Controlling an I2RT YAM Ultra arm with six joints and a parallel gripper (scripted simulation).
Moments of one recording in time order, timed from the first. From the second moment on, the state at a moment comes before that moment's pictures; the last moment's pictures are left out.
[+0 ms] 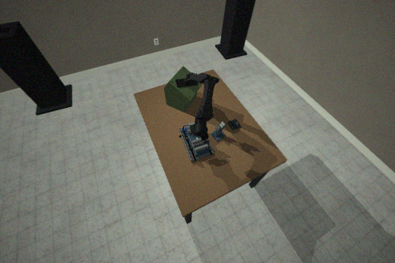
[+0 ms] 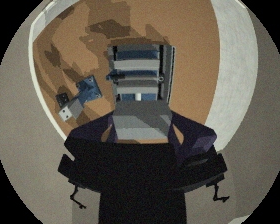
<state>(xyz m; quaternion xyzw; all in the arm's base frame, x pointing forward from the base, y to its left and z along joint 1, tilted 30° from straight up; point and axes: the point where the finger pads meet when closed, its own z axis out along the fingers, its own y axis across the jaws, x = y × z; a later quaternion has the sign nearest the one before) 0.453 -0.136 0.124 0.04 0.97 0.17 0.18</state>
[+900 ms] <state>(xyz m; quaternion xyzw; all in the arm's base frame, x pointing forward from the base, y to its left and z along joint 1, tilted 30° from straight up) 0.469 -0.136 0.104 0.04 0.97 0.17 0.19</state>
